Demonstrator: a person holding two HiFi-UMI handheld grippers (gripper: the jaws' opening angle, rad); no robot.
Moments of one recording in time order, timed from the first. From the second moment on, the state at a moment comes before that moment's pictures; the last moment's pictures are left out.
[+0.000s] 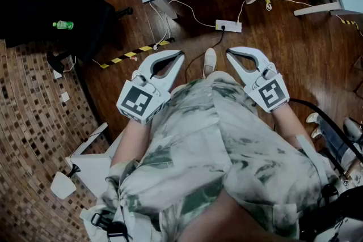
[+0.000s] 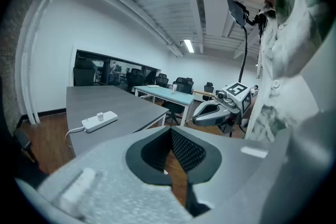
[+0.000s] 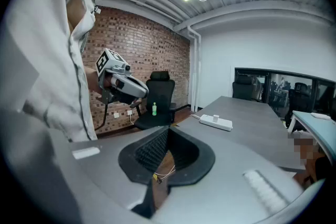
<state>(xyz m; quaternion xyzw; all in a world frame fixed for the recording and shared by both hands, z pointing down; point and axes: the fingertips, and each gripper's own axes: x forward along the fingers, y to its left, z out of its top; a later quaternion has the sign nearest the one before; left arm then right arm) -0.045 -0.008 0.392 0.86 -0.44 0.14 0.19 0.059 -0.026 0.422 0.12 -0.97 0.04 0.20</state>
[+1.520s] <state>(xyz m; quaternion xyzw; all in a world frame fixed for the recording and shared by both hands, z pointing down) -0.176 -0.332 0.511 0.87 -0.40 0.22 0.18 -0.081 -0.329 0.551 0.10 -0.94 0.01 0.33</state>
